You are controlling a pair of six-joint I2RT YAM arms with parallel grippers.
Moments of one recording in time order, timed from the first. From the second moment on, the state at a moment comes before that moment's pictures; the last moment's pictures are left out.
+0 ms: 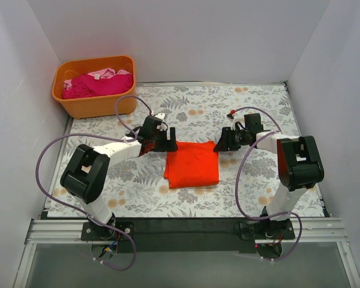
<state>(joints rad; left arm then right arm) -0.52 1.69 0.97 -0.09 0.07 -0.45 0.16 1.75 0.91 -0.09 -0.71 0.10</state>
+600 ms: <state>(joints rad) -0.52 1.70 0.96 -0.01 0.16 -0.46 0.16 1.78 0.94 -0.06 -0.82 0.07</state>
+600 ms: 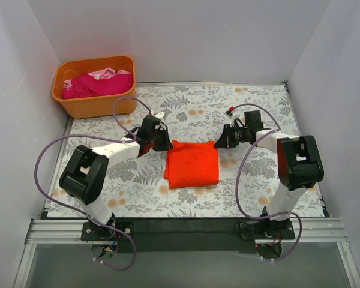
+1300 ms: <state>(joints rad) -0.47 1.50 0.77 -0.04 0.04 -0.78 0.26 1.81 1.11 -0.14 -0.65 0.03</state>
